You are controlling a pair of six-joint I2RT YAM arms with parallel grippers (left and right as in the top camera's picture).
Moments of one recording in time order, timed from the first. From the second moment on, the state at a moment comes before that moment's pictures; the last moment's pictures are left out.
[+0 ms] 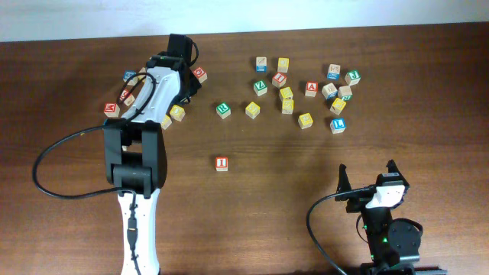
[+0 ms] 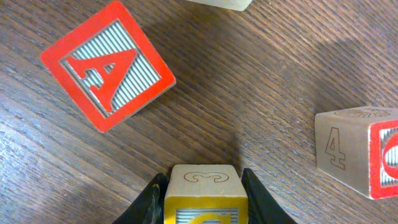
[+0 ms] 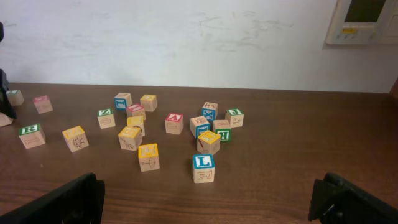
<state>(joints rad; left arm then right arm) -0.16 2.45 2.05 -0.83 -0.16 -0.73 0.02 0.01 0.01 -0.08 -0.01 0.00</state>
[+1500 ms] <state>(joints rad) -0.66 2.19 1.85 -1.24 0.13 -0.44 0.02 0.01 0.01 -0.07 -0.01 0.00</state>
